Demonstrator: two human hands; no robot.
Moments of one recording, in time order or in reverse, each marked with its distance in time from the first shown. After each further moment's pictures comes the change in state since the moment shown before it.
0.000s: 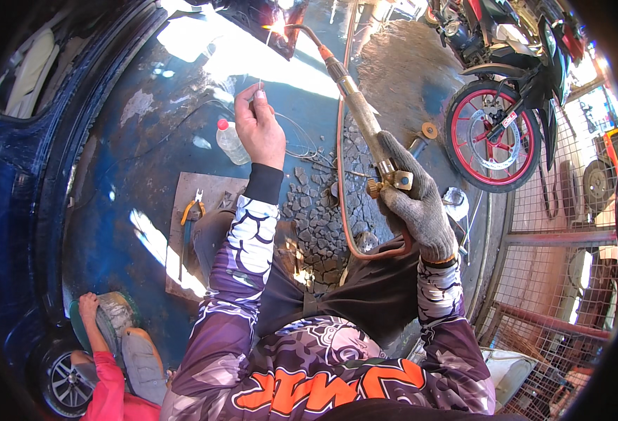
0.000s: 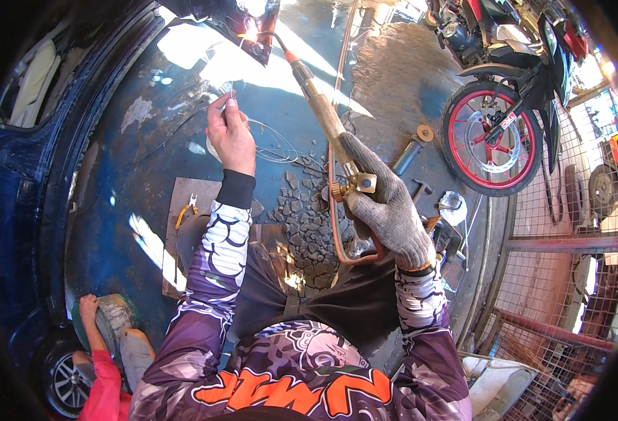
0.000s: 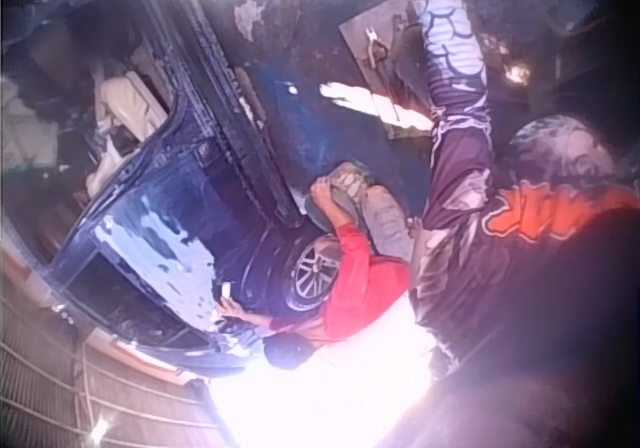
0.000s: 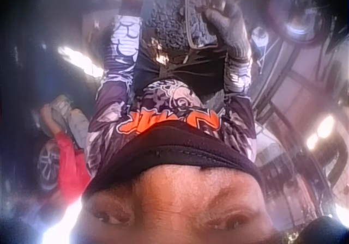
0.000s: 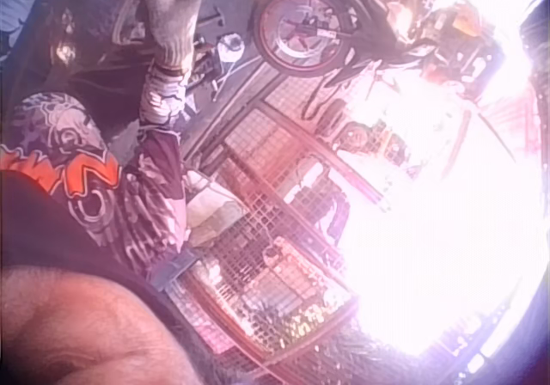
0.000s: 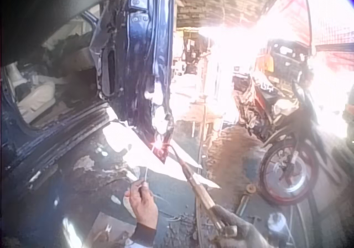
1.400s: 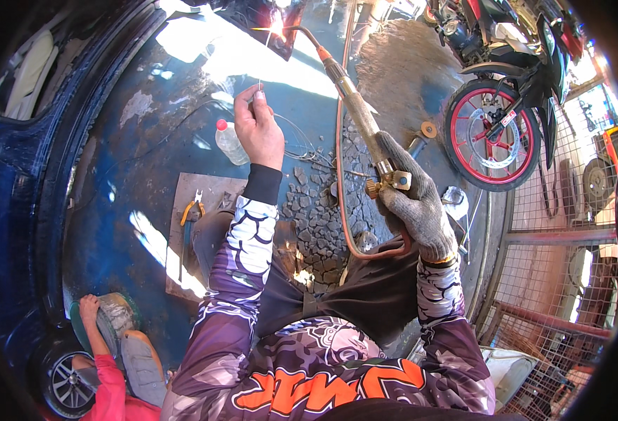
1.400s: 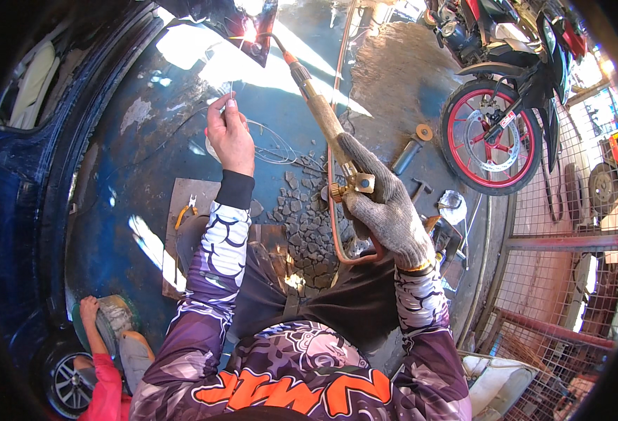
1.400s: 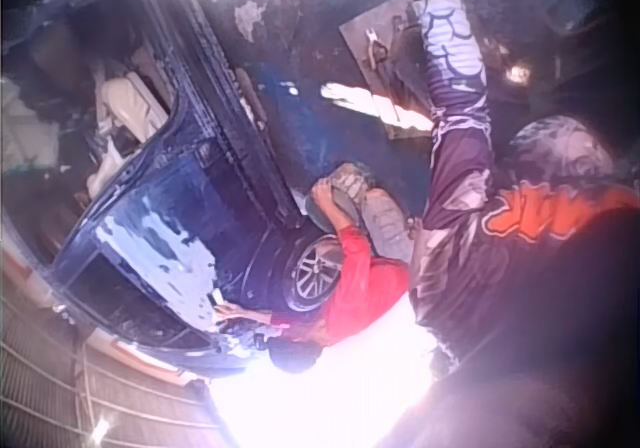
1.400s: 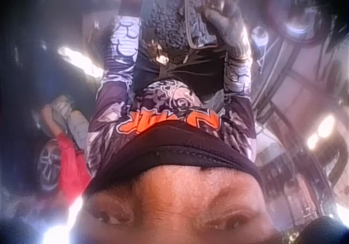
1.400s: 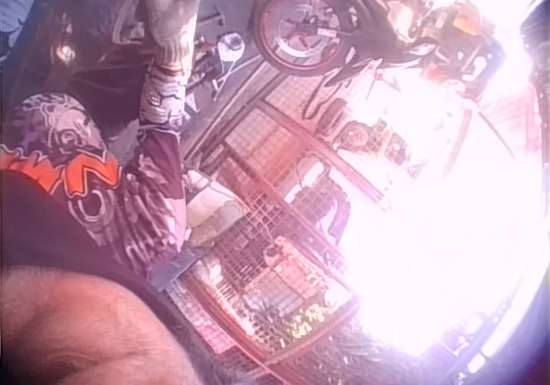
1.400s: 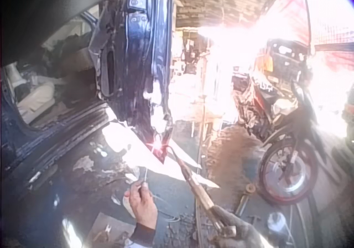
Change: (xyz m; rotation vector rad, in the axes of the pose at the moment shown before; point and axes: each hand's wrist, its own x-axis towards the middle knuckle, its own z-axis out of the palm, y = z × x) left_hand -0.001 0.000 -0.001 0.005 -0.005 -0.011; right_hand -0.001 0.001 0.000 -0.017 0.001 -0.003
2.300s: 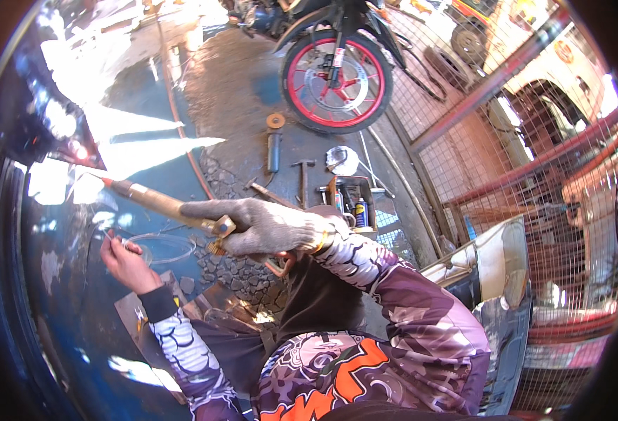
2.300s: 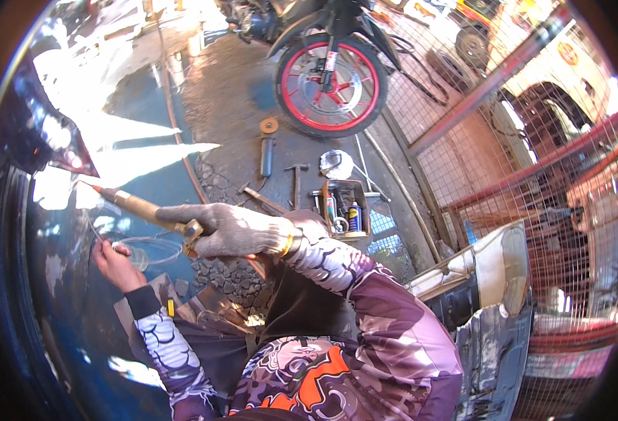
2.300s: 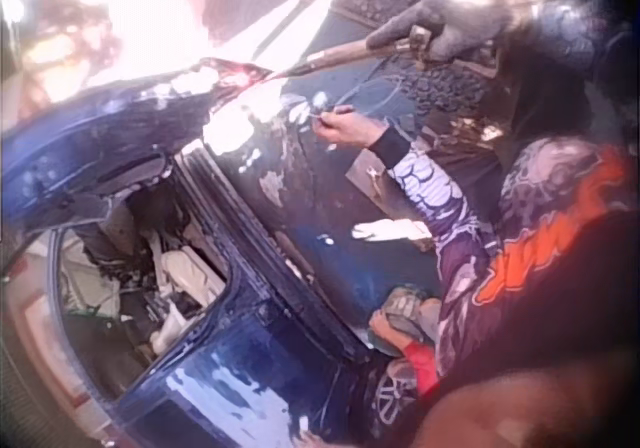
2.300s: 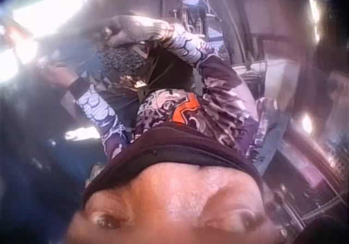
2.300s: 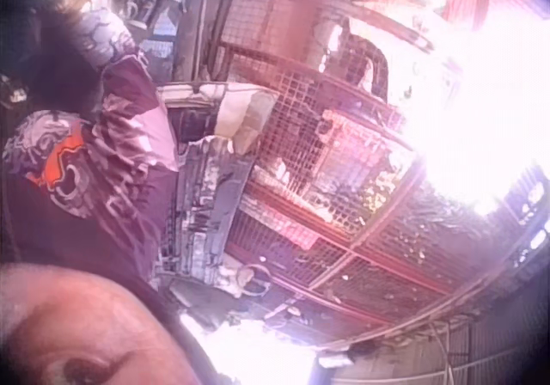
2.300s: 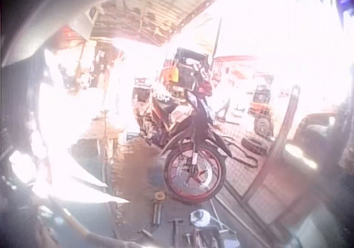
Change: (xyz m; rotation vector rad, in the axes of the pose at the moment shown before) left_hand -0.005 -0.029 -0.043 0.044 -0.056 -0.221; right_hand -0.008 -0.010 -0.015 -0.144 -0.177 -0.026
